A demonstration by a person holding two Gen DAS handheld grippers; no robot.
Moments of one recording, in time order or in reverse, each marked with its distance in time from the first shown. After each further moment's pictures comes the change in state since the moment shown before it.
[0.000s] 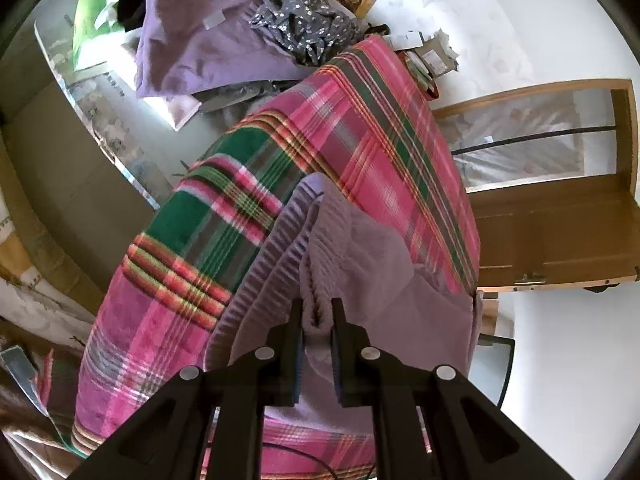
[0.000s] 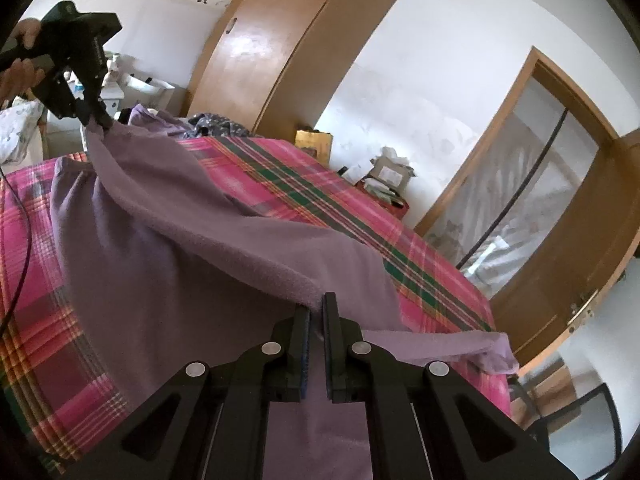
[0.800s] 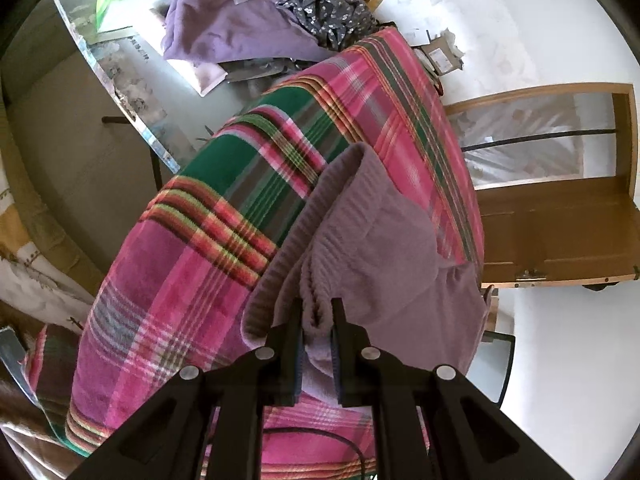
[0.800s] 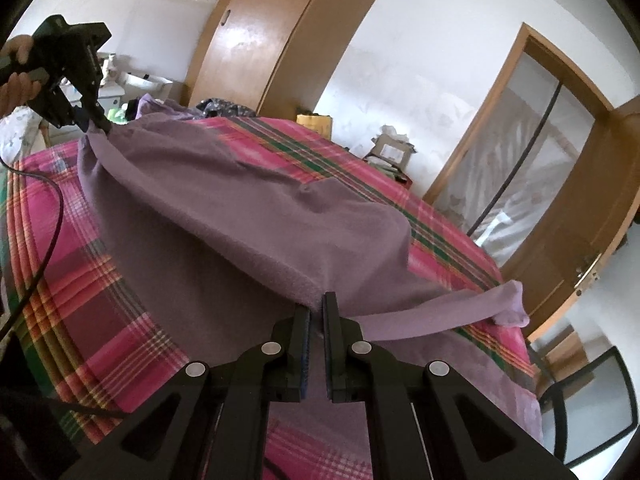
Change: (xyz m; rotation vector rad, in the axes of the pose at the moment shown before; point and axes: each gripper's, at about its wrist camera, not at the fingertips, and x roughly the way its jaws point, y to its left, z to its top) left arm 0.010 0.034 -0.028 -0.020 0.009 -0.019; right arm -0.025 0.026 -0.040 0.053 0.051 0.013
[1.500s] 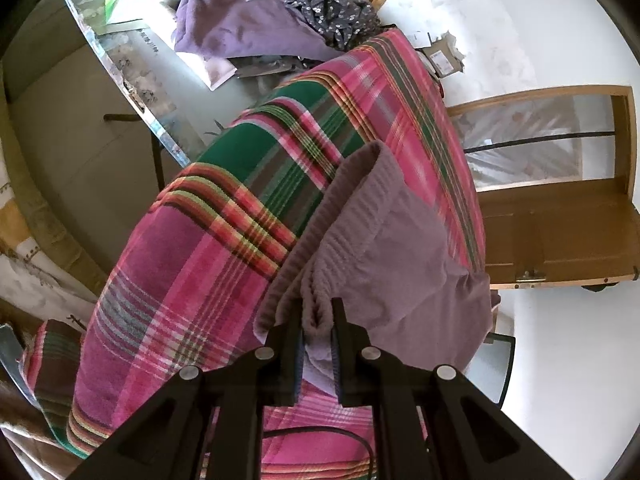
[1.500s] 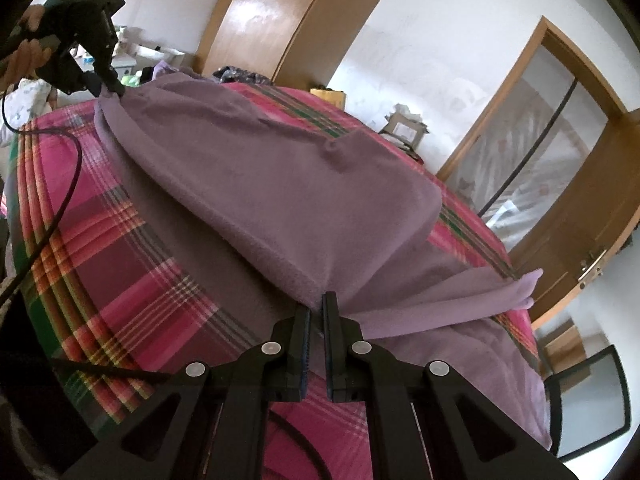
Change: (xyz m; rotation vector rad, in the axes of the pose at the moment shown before) left arm 0.004 0.014 -0.004 -0.004 -0.013 0.001; right arm 0.007 0.021 -0.018 -0.047 0.094 0.022
